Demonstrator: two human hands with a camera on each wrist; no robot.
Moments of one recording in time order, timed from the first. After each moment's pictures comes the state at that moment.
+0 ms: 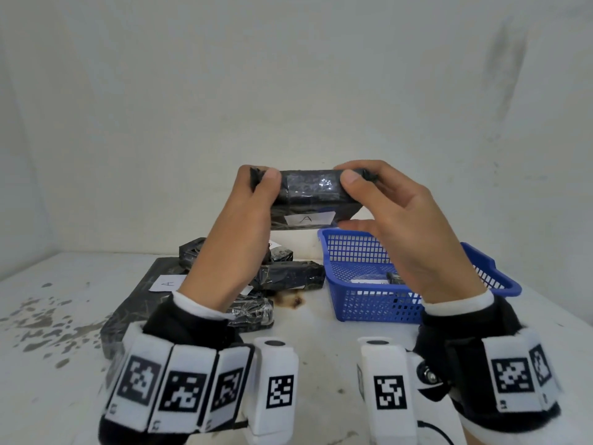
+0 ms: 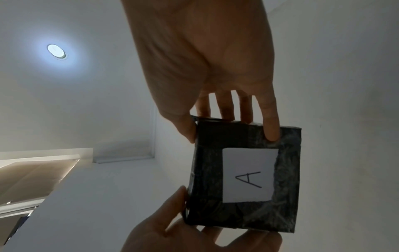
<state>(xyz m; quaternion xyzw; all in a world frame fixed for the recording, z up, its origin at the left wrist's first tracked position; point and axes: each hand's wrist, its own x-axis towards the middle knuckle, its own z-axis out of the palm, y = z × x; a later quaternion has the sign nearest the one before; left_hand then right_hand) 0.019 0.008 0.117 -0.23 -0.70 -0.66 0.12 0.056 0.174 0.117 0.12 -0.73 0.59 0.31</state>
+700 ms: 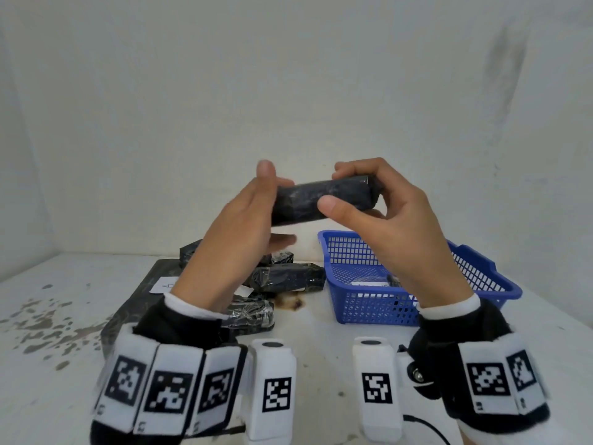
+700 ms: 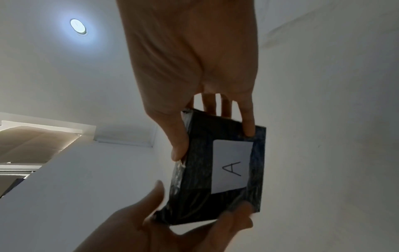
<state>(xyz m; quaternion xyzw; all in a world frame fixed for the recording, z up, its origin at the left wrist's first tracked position) 0.016 0.006 0.115 -0.25 -0.70 -0.67 0.07 0.056 0.172 0.113 0.16 -0.76 0.52 0.35</state>
